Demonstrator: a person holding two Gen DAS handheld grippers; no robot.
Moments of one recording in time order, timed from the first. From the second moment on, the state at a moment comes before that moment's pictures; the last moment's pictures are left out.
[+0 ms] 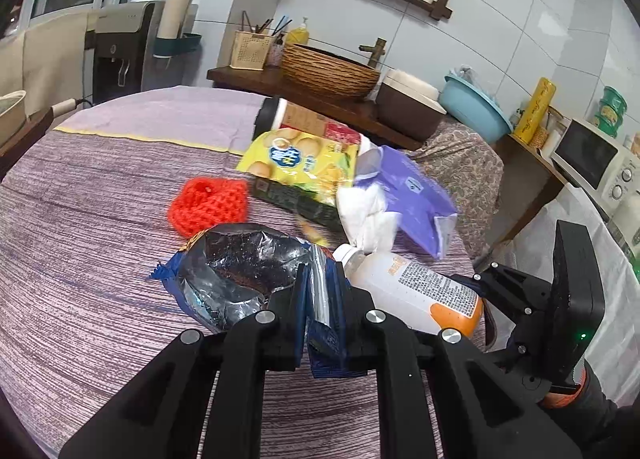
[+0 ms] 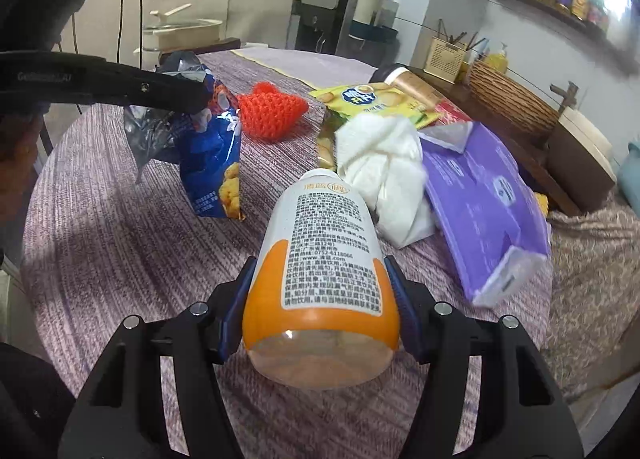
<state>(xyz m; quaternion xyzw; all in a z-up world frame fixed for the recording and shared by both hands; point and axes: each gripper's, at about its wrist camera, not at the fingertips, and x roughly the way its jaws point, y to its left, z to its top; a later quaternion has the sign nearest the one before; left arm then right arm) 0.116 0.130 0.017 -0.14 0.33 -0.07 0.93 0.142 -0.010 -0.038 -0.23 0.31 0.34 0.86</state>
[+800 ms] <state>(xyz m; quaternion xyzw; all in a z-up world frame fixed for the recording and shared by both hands) 0.165 -0.025 0.038 -0.07 0.33 -0.23 0.91 0.121 -0.189 0.008 -0.09 0.28 0.20 0.93</state>
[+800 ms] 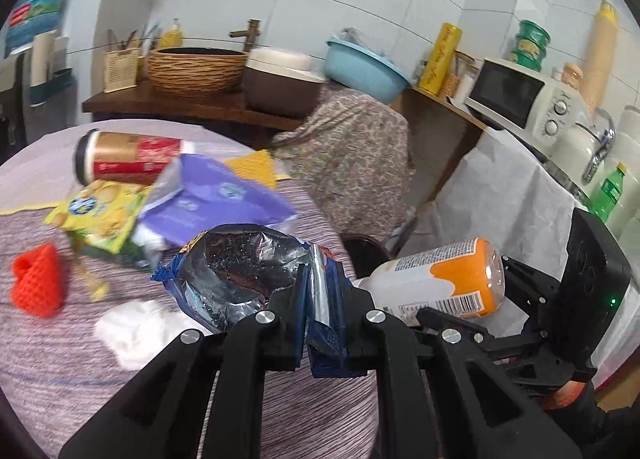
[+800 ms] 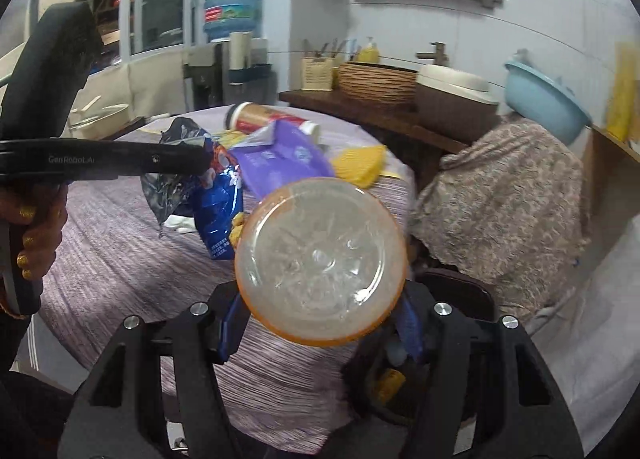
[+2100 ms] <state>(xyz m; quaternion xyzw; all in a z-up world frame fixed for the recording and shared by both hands) 0.267 -0.238 -0.044 0.07 0.44 -0.30 0.84 0.212 -0.330 -0.212 0.06 0.45 0.01 0.89</state>
